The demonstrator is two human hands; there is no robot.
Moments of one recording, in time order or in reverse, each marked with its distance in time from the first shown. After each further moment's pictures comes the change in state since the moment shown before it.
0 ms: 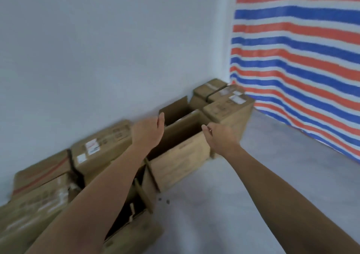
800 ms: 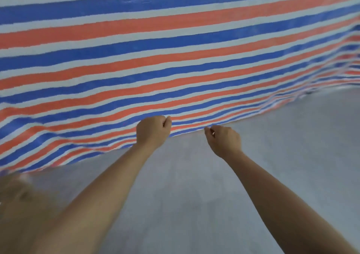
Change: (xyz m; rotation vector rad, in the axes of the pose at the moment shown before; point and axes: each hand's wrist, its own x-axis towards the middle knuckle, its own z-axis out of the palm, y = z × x) left_hand -0.112 0.893 0.195 -0.425 -0.292 1.103; right_hand -0.299 0.673 -0.308 -0.145 0.558 1.131
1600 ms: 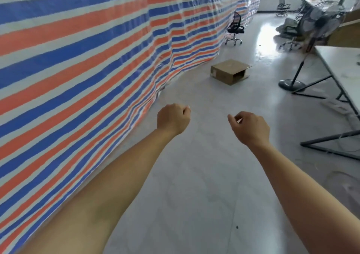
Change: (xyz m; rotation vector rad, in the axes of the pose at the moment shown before) left_hand 0.130 0.723 0.252 -0.497 -0.368 0.838; right_hand 0.016 0.633 -0.260 -0.084 0.518 0.910
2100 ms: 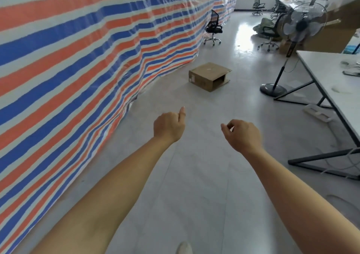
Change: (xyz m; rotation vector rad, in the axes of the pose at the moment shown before) left_hand 0.362 0.030 0.211 -0.119 -0.065 -0.032; right_hand 0.375 0.111 0.097 -0.107 -0.045 0.045
